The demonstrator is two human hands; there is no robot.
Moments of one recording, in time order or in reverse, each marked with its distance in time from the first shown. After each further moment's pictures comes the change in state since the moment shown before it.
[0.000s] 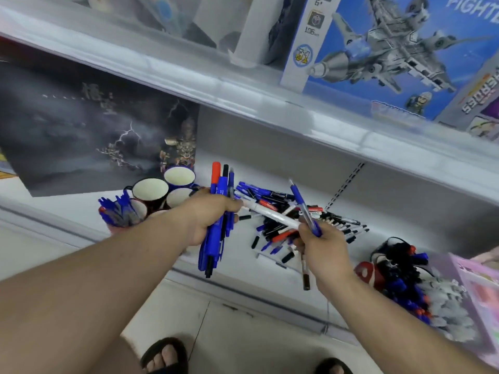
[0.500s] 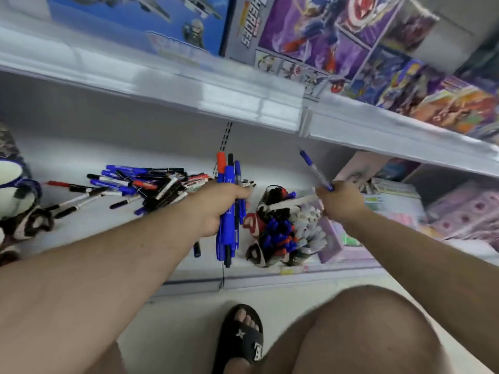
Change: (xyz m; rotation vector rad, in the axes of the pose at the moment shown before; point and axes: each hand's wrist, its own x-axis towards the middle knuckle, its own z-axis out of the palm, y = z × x) left_hand -0.033 -0.016 0.252 0.018 -0.474 -0.062; right_hand 0.030 0.042 -0.277 -0.578 0.379 0.169
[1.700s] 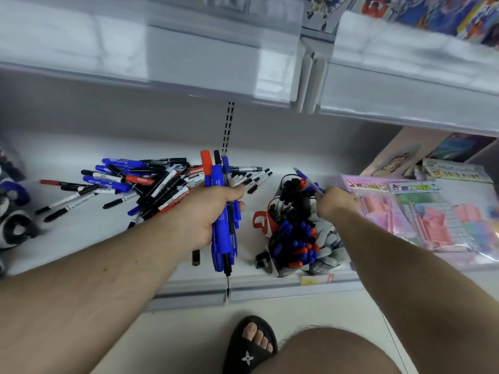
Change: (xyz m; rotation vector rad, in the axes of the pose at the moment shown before) left_hand 0.080 -0.028 0.011 -0.083 0.177 -0.068; right_hand 0.161 0.095 0.122 -0.619 -0.111 0.004
